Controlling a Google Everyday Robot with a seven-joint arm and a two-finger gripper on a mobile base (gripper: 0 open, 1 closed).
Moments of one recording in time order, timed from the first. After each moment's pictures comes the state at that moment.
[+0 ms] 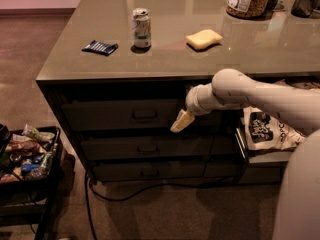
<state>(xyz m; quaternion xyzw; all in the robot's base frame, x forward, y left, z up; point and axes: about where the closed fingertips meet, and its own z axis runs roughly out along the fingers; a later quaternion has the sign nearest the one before) 0.701 -0.080 0.662 -0.58 0.72 0.06 0.38</state>
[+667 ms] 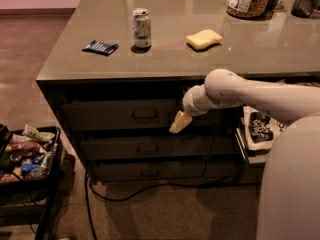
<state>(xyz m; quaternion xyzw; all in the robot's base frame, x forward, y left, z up) 0.705 -0.081 0.649 -0.59 0.73 0.04 0.35</state>
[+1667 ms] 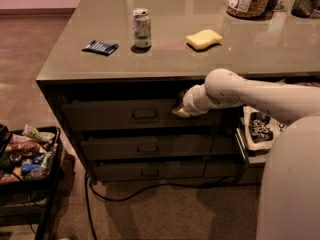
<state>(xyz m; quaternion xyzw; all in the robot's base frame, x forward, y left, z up) 0.705 -0.081 0.649 -0.59 0.73 0.04 0.35</state>
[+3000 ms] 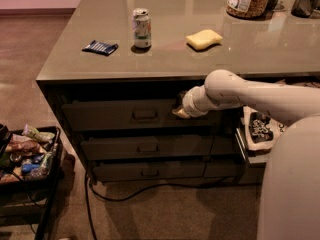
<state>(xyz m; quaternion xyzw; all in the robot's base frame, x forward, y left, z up) 0.701 -0.078 0.646 -0.59 0.73 0.04 0.34</state>
